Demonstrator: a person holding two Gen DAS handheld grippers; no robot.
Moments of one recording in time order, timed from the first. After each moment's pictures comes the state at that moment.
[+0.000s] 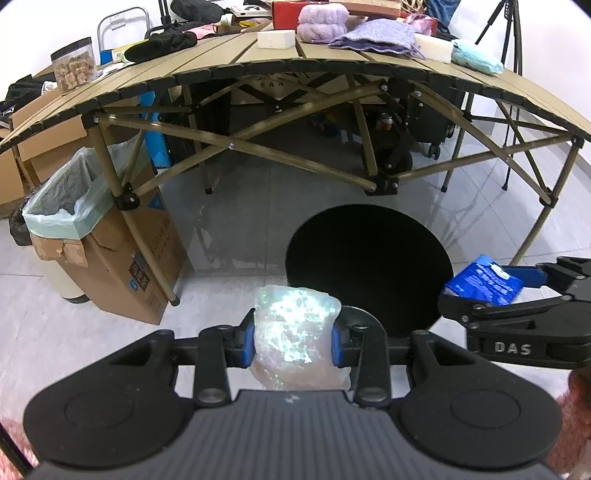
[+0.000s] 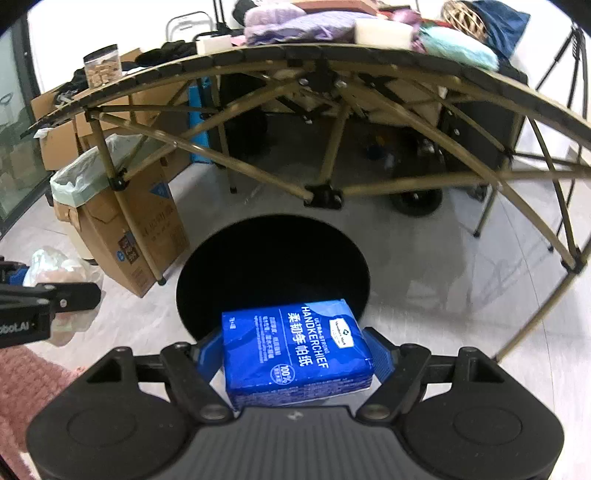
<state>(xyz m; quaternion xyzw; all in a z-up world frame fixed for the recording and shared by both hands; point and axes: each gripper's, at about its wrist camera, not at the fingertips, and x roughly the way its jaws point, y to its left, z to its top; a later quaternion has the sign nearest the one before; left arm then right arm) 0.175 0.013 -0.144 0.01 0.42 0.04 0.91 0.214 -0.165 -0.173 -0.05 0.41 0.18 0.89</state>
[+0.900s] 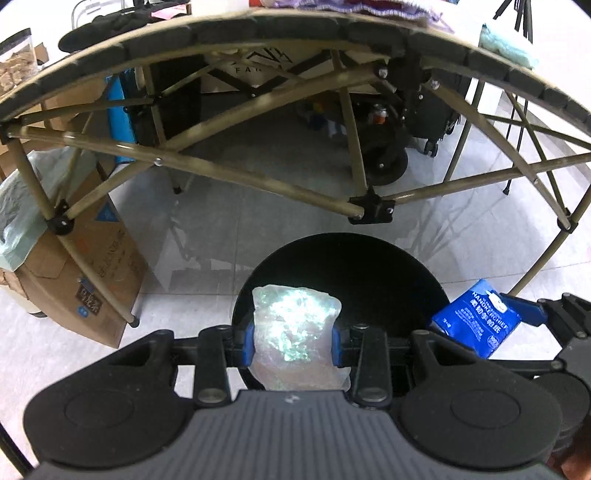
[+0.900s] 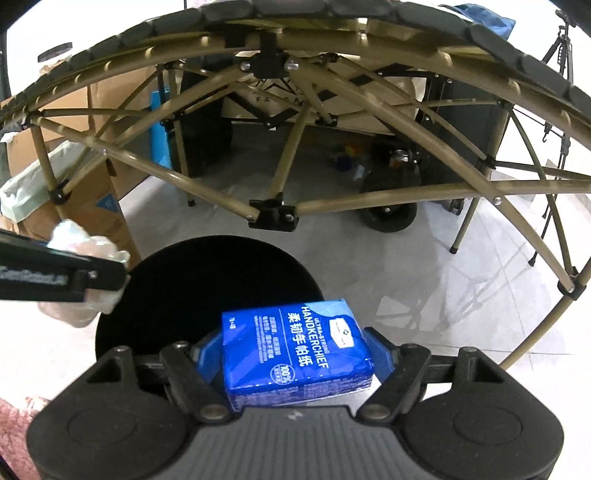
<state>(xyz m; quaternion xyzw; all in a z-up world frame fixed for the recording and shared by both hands) 0.286 -0.013 -0.183 -0.01 0.45 0.02 0.90 0.278 -0.170 -0.209 -0.06 0.39 0.13 0.91</state>
